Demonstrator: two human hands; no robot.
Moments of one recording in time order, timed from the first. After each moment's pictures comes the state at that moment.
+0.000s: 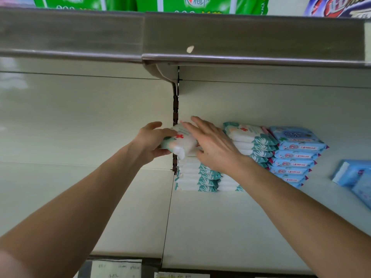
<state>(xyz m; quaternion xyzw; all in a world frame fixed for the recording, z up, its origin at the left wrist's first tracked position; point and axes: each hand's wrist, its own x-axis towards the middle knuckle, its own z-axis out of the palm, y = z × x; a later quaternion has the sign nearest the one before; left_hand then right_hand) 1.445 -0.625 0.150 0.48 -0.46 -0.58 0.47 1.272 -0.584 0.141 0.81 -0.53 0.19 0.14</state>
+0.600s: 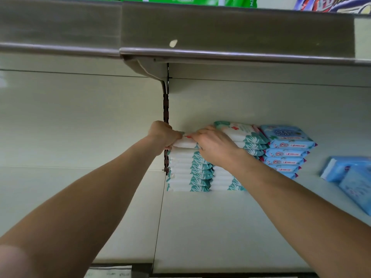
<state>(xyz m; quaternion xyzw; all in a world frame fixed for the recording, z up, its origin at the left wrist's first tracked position) 1.396 -0.648 0.152 0.59 -0.58 -0.41 0.39 1.248 -0.611 0.134 0.79 -0.59 0.08 0.17</state>
